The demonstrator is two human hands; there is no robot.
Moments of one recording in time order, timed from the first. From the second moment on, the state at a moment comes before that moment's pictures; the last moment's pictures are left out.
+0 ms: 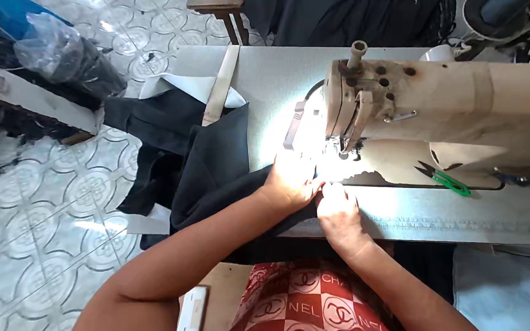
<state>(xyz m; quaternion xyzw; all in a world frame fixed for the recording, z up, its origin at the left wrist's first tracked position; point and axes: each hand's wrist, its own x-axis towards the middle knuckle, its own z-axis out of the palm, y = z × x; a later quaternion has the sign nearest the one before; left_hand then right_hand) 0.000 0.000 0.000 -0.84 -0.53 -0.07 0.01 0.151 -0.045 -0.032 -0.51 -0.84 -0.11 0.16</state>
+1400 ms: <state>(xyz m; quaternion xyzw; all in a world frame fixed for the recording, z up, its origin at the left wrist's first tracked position) -0.022 0.078 -0.030 -0.88 -0.43 -0.18 0.00 0.128 0.000 -0.020 -0.65 -0.75 0.06 0.07</state>
